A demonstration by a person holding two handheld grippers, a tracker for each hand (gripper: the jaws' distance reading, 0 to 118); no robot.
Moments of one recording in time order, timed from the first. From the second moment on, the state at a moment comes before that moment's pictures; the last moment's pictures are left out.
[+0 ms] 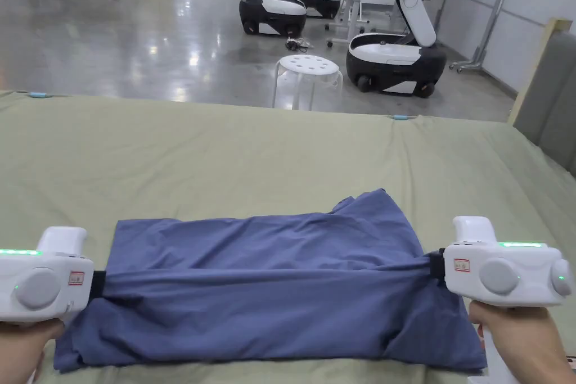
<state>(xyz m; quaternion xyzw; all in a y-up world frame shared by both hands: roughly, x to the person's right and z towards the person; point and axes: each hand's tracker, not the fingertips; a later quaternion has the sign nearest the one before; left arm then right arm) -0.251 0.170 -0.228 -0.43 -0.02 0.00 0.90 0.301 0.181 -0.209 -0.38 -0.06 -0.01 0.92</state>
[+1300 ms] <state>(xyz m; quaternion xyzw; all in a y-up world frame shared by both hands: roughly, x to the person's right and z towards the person) -0.270 0.112 -0.142 -0.43 -0.06 -0.04 0.90 0.279 0.200 0.002 -0.25 -0.05 -0.02 0.97</state>
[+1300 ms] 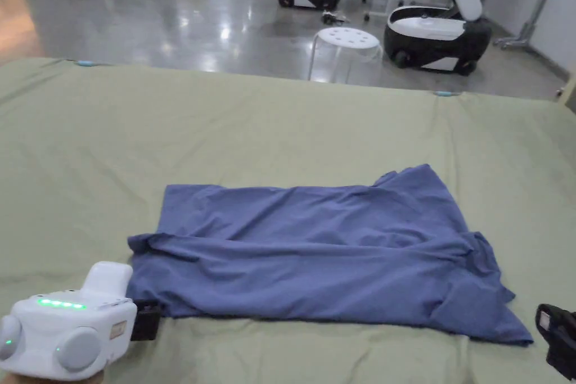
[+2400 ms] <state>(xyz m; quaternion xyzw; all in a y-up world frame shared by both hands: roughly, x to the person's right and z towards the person) -0.275 0.221 -0.064 -0.39 -0.11 -0.05 0.91 0.319 0.228 0.008 -0.34 -0.01 -0.07 0.94</state>
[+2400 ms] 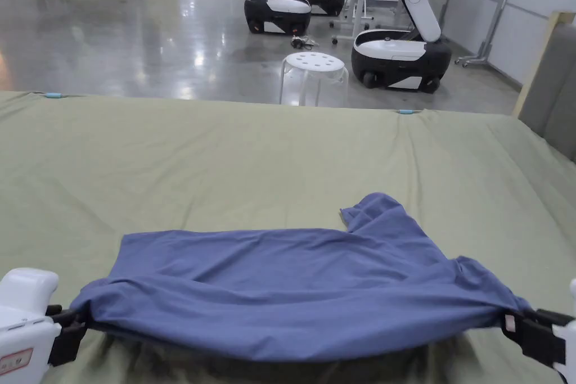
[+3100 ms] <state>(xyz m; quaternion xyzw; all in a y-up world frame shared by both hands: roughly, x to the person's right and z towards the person) -0.276 0.240 0.004 -0.16 -0.06 -0.01 0.99 0.255 0.263 0.051 -0.11 0.03 -0.04 0.99</state>
